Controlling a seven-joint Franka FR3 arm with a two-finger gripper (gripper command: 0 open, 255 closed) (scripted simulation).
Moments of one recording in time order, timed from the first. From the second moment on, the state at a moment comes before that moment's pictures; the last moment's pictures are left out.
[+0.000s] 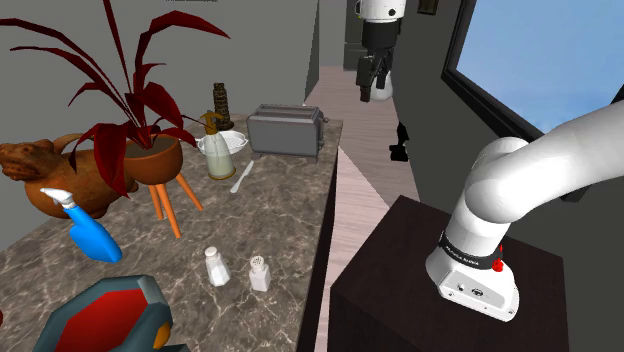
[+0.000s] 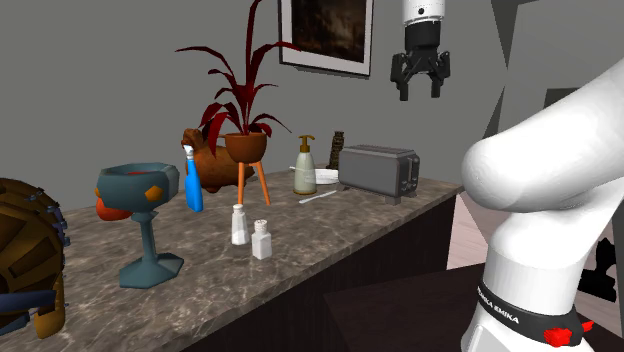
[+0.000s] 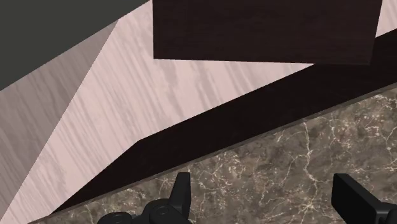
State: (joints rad) arm -0.02 -0.77 0.02 -2.33 -0.08 1.59 -0.06
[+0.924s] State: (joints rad) arm 0.07 -0.64 0.23 -2.46 0.06 1.83 0.17
